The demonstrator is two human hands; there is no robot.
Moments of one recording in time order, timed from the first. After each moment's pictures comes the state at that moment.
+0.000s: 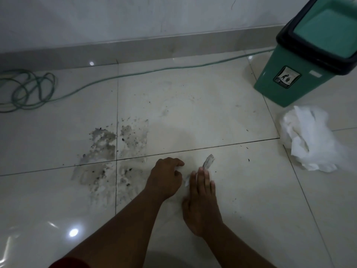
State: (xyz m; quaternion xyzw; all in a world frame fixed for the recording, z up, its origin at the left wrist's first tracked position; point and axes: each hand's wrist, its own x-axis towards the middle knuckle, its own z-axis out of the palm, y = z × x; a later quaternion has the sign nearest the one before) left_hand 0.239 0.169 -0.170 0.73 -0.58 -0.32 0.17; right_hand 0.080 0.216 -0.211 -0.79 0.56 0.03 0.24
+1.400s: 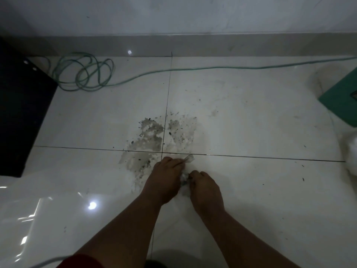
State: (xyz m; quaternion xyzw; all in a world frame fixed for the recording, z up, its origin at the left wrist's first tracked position) left_hand 0.362 0.224 -0.172 0.71 -0.67 -0.20 0.03; right_hand 0.209 0.194 -0.182 -0.80 0.52 -0.01 0.31
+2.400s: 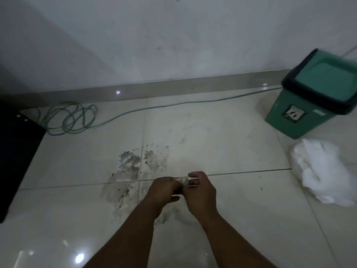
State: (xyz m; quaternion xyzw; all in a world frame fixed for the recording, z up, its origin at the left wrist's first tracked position) left_hand 0.279 0.171 -0.082 0.71 -0.18 -0.59 0.34; right_hand 0.152 0.152 -0.110 -0.57 0.61 -0.27 0.48
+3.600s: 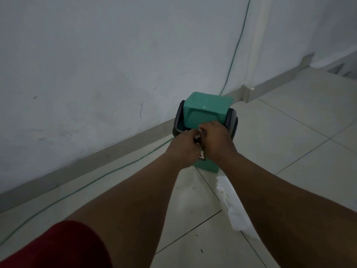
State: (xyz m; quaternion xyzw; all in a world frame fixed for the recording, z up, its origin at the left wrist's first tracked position) left_hand -0.002 -0.156 0.021 0.58 -0.75 -0.28 0.16; right_hand -0.128 -0.158 0.005 -0.68 0.65 -0.30 0.14
